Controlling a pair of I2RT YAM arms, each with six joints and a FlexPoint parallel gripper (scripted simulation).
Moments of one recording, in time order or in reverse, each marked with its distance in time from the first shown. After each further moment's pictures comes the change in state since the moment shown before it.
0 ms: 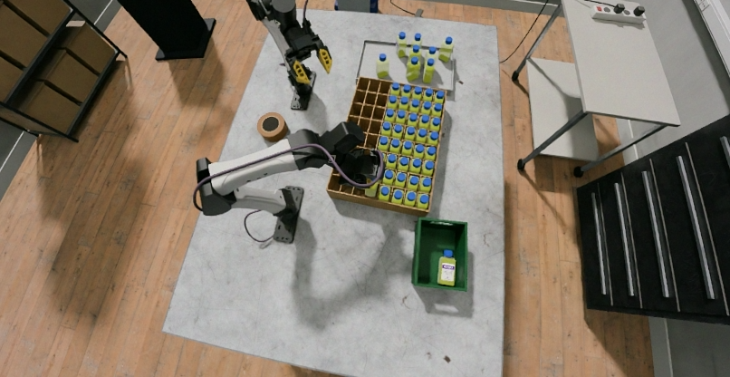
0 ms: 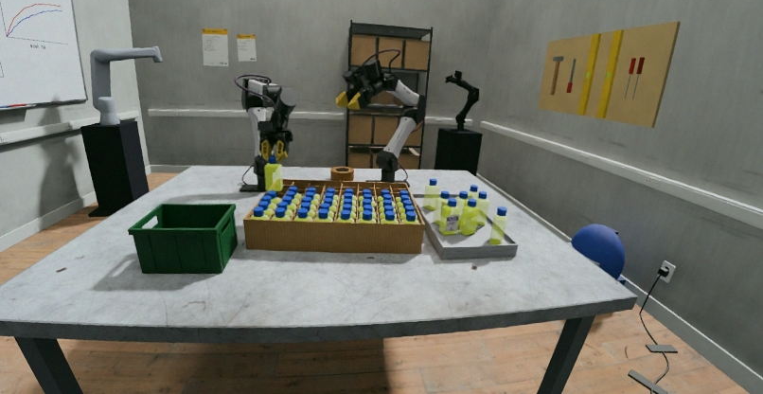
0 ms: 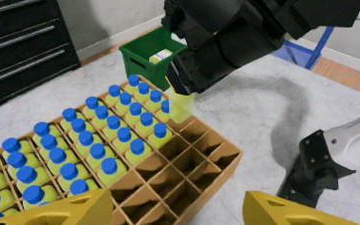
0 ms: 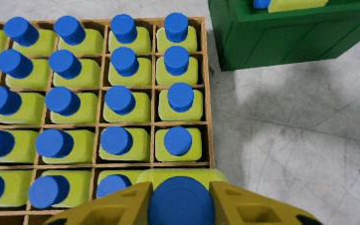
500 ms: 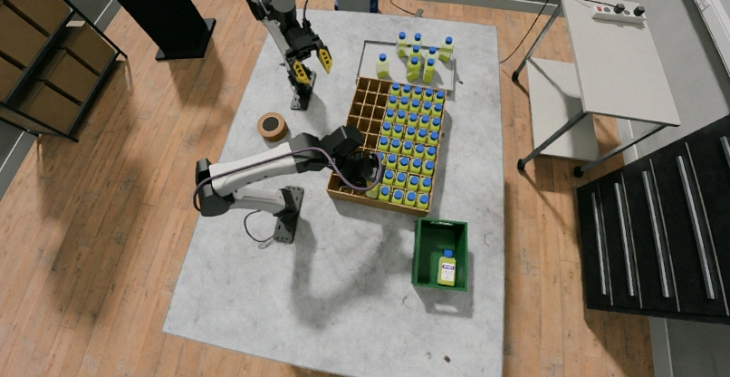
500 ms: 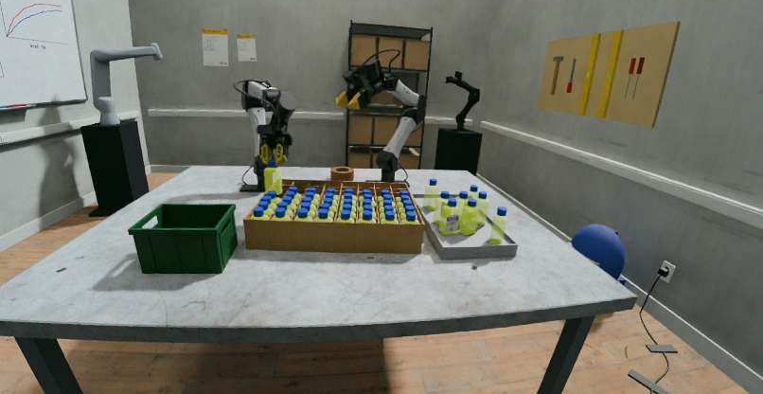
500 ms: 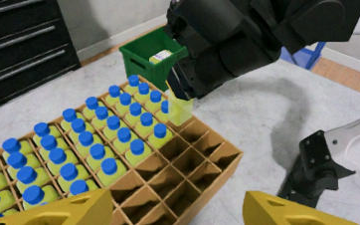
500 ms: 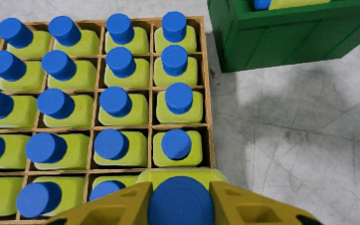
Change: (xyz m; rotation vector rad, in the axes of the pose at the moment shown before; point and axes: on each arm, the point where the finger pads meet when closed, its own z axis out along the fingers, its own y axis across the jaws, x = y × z) left arm 0.000 0.000 0.000 0.000 -0.002 0.000; right arm 0.006 -0.002 0.010 -0.003 -0.025 0.011
